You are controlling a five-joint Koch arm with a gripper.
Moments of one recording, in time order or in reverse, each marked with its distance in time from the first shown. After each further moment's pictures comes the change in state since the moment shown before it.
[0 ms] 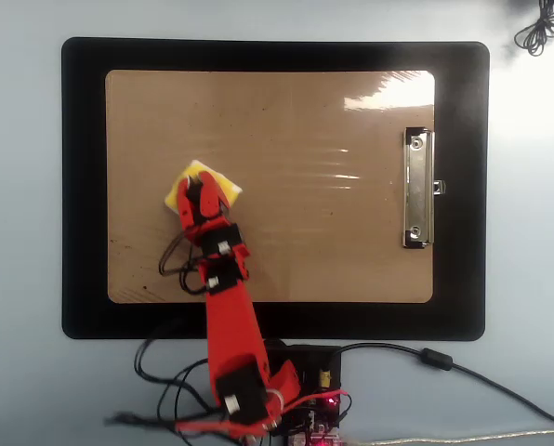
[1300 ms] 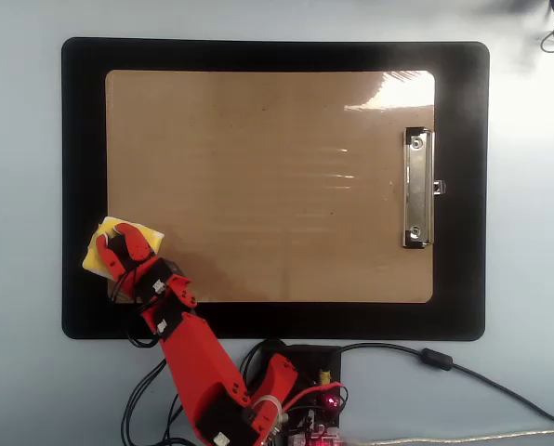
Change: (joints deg) arm -28.5 7.3 3.4 6.9 -25.7
